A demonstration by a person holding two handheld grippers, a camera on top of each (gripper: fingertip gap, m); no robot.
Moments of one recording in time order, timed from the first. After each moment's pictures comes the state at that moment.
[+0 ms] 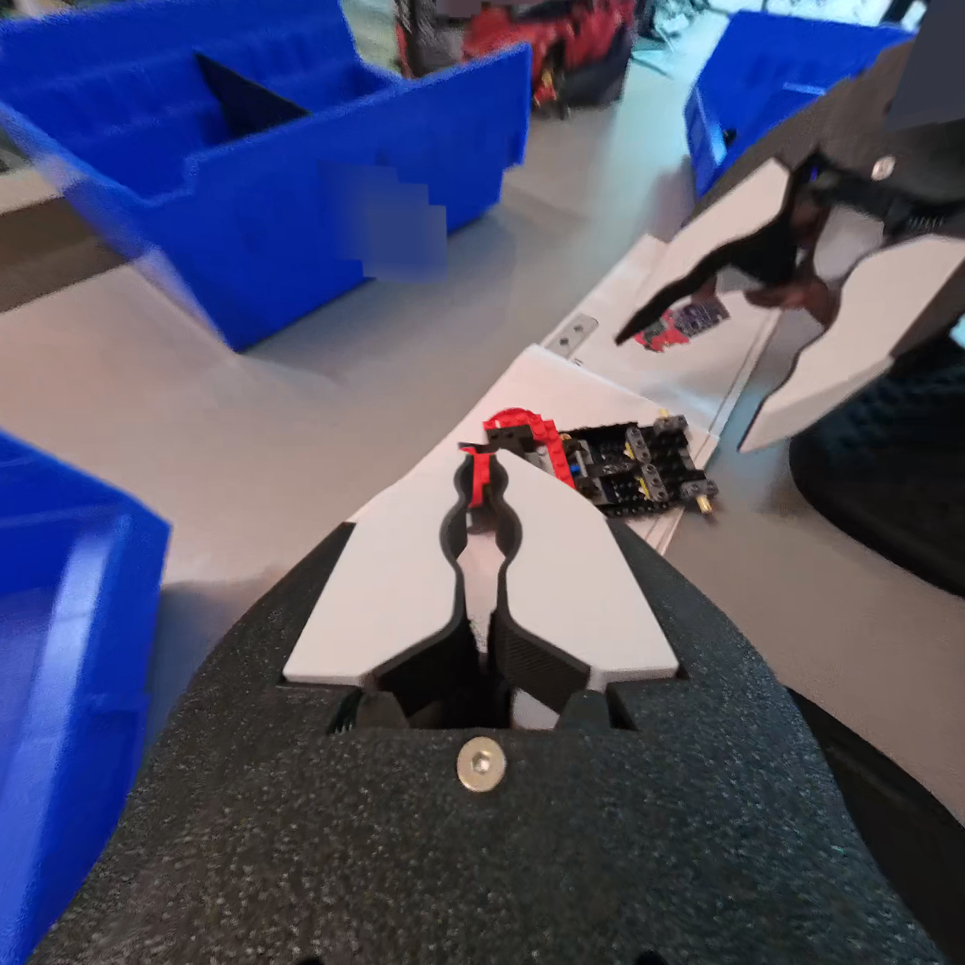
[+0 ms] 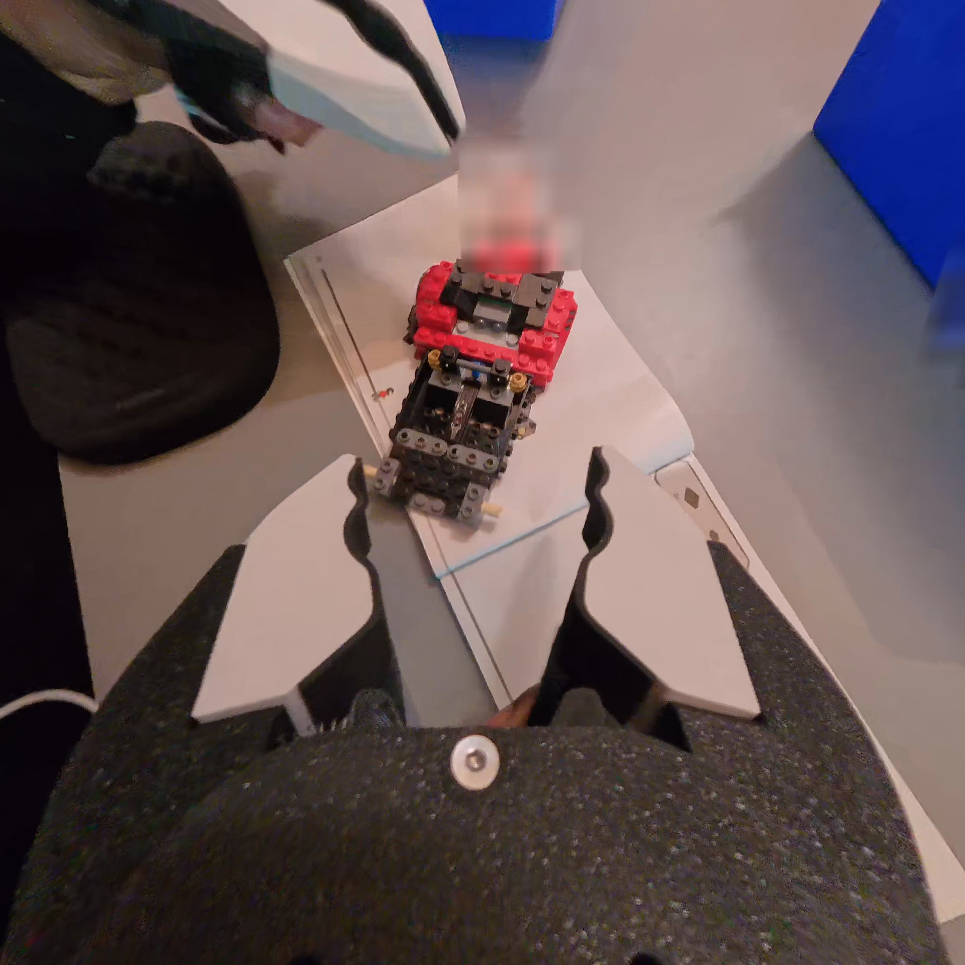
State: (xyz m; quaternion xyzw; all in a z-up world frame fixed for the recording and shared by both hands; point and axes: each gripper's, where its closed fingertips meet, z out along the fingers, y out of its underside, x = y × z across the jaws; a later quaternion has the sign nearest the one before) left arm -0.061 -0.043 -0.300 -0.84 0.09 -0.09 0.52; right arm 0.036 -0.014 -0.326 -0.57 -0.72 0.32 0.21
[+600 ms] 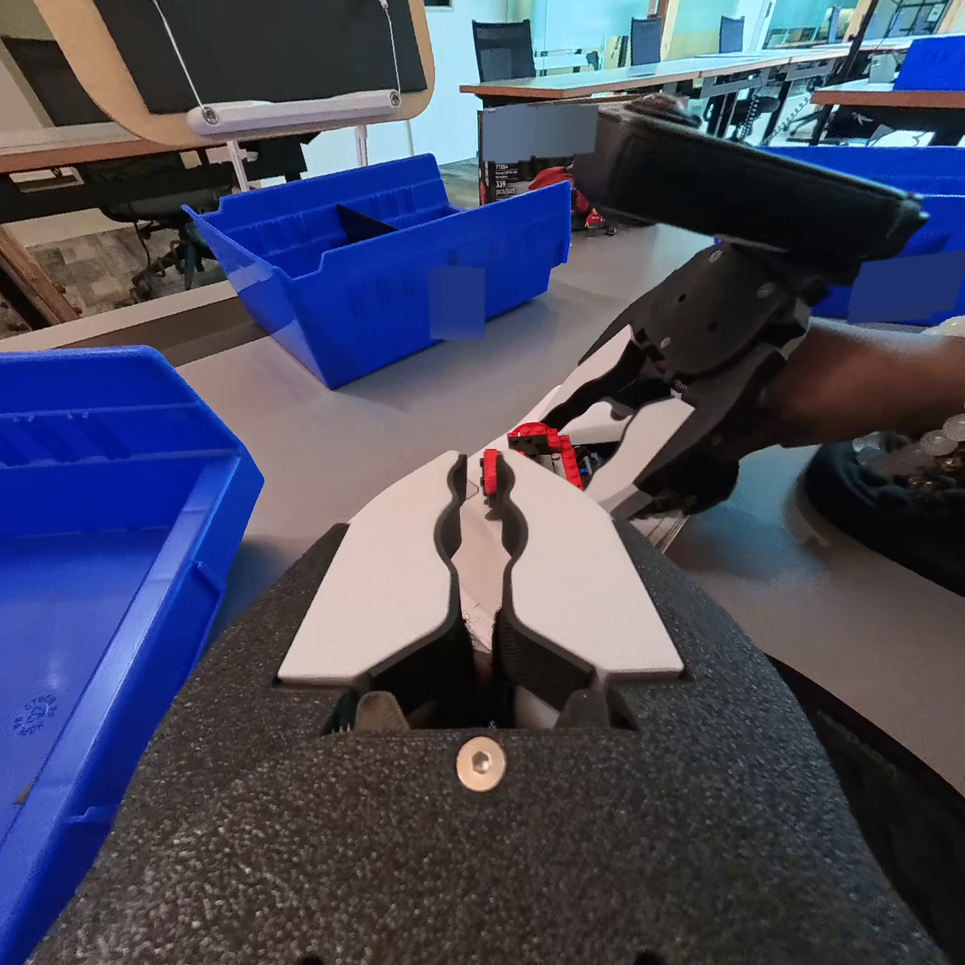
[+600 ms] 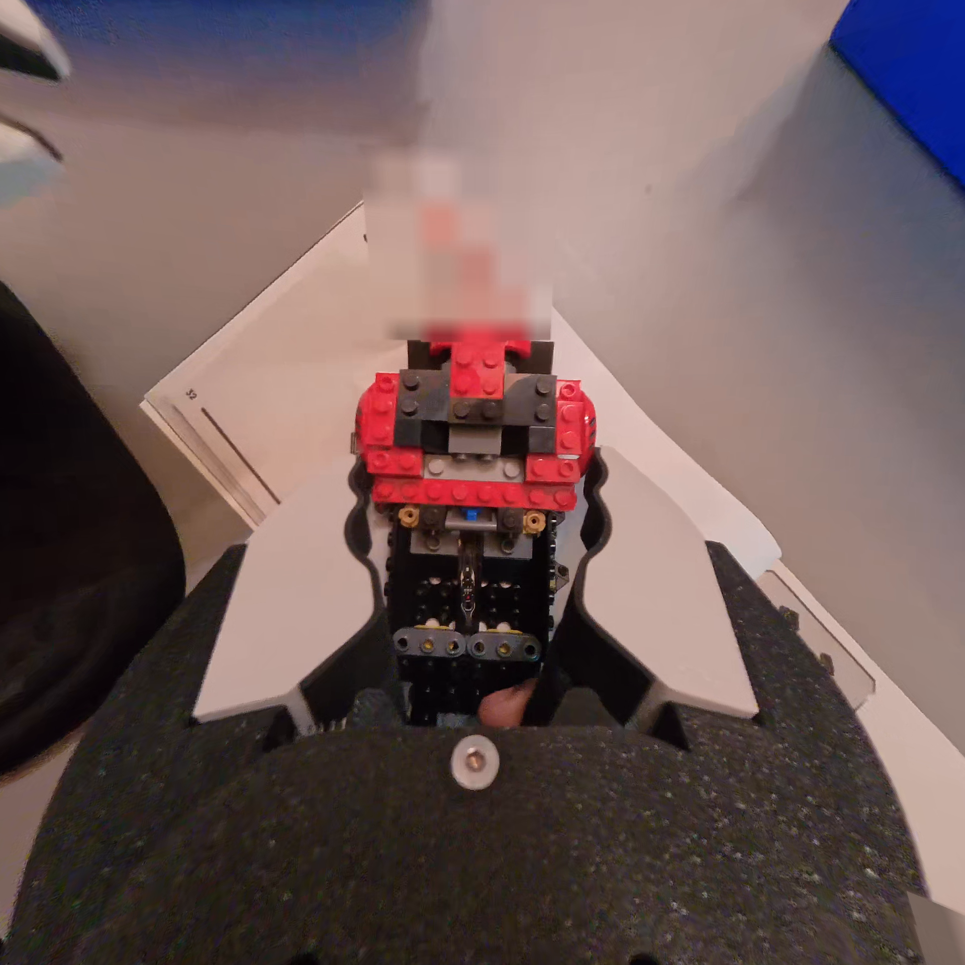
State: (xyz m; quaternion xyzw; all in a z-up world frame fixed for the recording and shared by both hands) left arm -0.071 -0.082 -0.277 -0.78 0.05 -0.01 0.62; right arm -0.034 -0.027 -0.370 -0.68 -0.66 0.23 0.22
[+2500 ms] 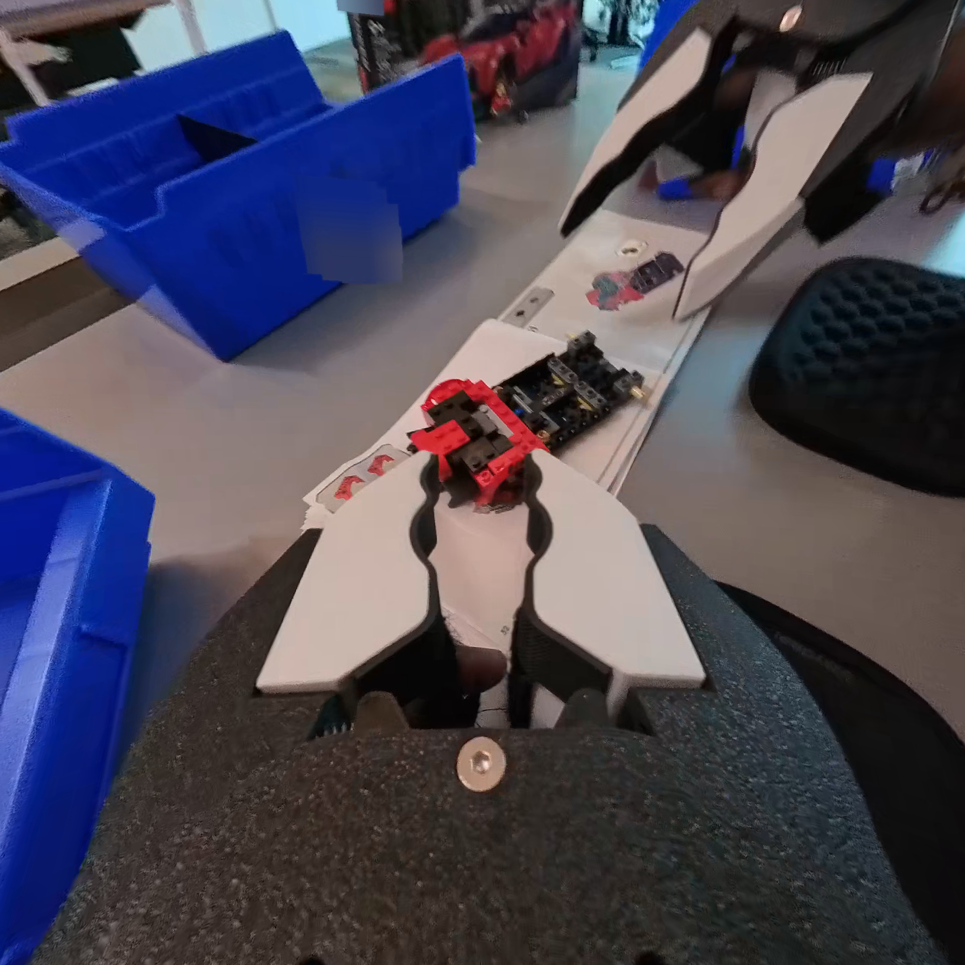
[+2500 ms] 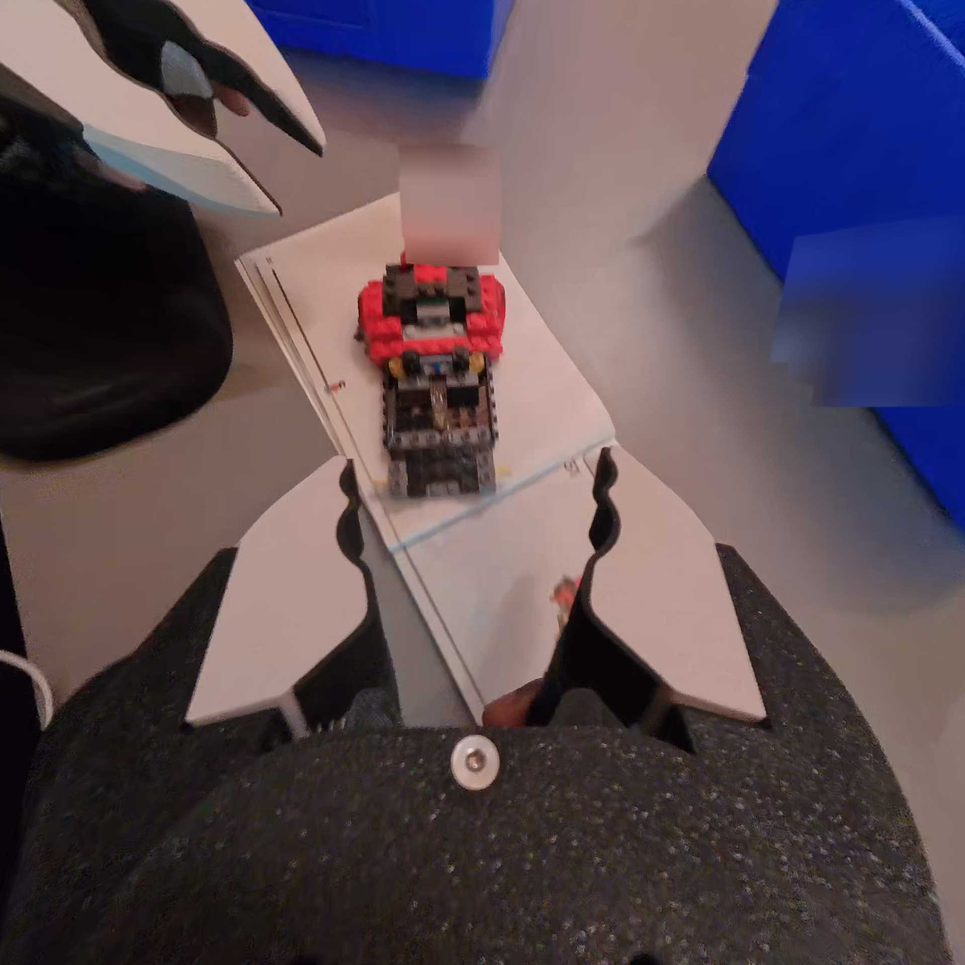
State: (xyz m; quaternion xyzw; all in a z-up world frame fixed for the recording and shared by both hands) left arm -0.045 -0.079 -0.301 -0.82 0.13 -0.05 0.55; right arm 0.044 0.009 -0.310 -0.57 -0.72 0.30 0.26
